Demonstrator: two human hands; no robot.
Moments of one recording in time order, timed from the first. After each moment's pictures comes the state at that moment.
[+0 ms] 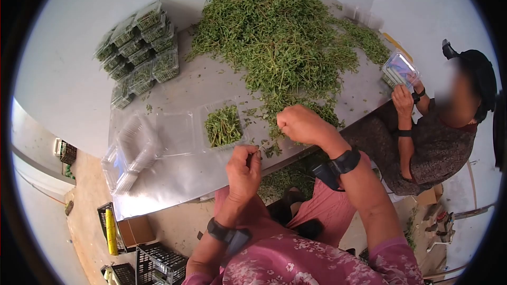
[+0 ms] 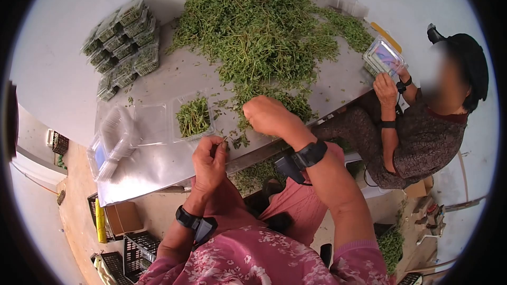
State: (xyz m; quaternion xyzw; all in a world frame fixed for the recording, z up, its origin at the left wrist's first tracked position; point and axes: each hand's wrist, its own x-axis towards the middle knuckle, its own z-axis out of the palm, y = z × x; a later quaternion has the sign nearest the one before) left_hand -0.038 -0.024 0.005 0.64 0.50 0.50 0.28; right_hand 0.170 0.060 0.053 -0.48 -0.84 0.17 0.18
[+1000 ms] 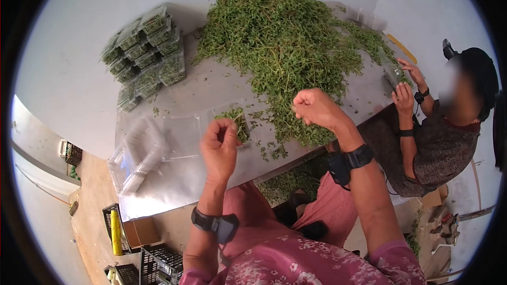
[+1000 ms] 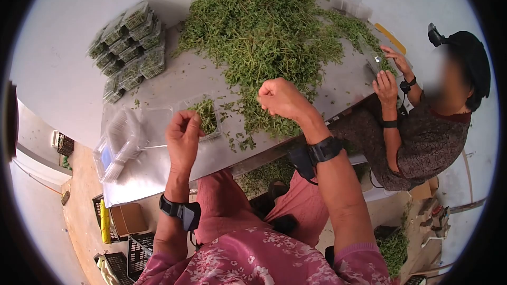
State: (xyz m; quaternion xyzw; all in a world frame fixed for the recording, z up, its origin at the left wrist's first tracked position) left_hand -0.073 0.023 0.065 0.56 0.45 0.58 0.38; right_hand 0.188 0.068 0.092 -0.55 -0.64 0.44 0.31
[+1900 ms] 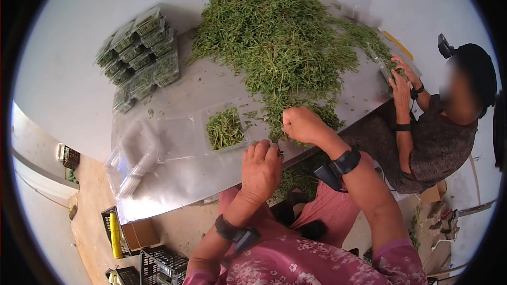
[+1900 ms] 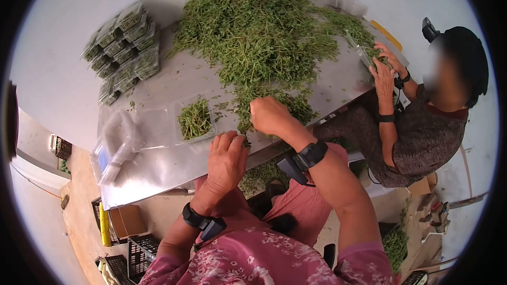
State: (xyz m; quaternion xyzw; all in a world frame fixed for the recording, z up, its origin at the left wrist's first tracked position) left_hand -0.017 -0.023 0.023 0.84 0.43 0.33 0.06; right_hand 0.164 0.055 0.060 -0.61 -0.75 0.21 0.16
